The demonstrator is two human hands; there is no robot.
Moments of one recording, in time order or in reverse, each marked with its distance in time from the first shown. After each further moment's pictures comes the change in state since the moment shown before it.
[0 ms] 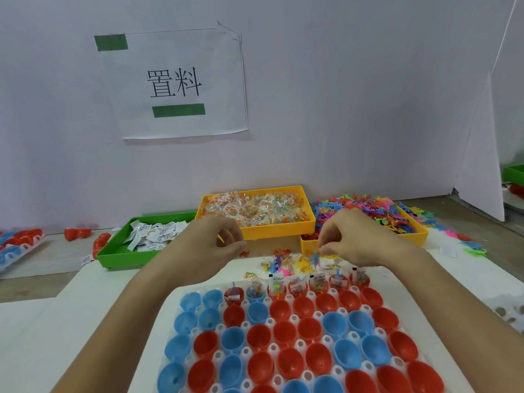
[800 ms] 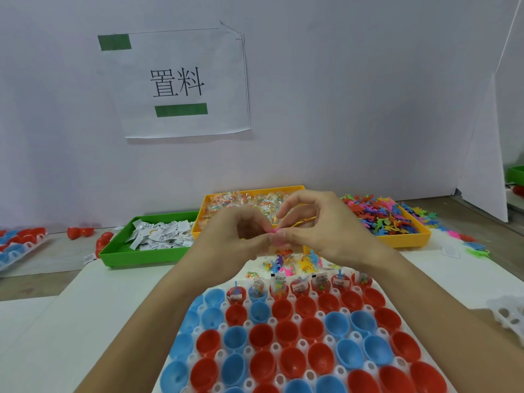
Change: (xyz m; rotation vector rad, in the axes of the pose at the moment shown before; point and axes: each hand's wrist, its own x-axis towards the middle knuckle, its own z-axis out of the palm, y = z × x) left_hand 0.000 0.034 0.015 -0.524 0.056 0.051; right_hand -0.019 -0.064 0.000 0.712 0.168 -0.230
